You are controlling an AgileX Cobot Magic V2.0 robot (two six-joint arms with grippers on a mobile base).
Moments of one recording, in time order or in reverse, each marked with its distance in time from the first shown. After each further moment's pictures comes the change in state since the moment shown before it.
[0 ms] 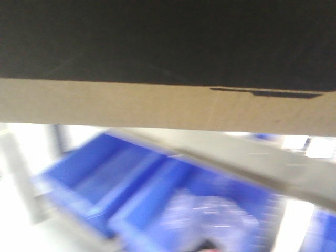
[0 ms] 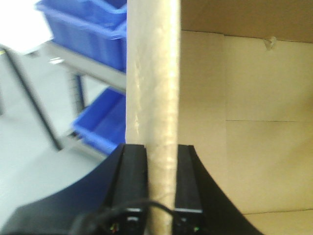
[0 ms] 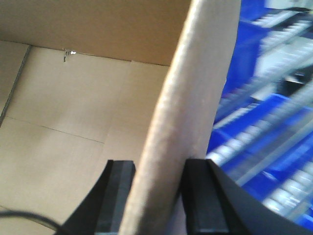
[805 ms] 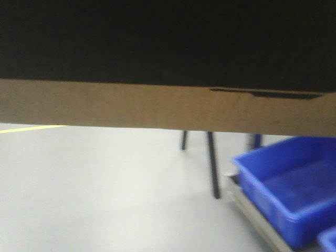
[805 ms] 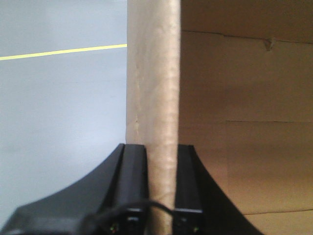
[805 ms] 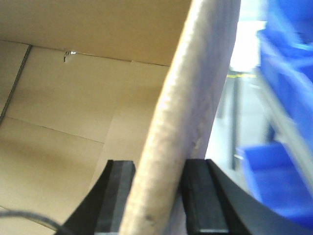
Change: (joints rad) left arm 0.000 0.000 0.000 0.000 0.000 0.000; right arm 0.000 0.000 0.000 0.000 0.000 0.000
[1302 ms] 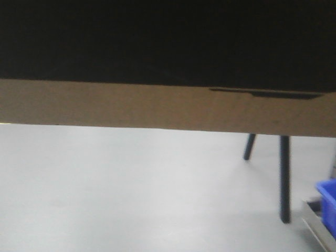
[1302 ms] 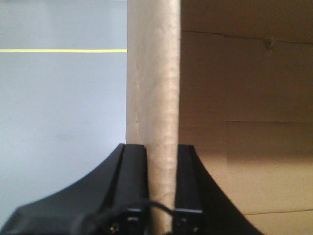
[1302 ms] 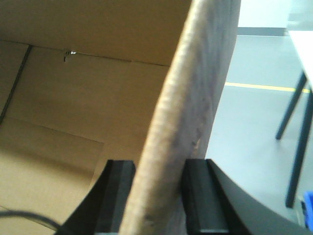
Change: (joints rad) left arm 0.000 0.000 0.000 0.000 0.000 0.000; right arm 0.000 0.000 0.000 0.000 0.000 0.000
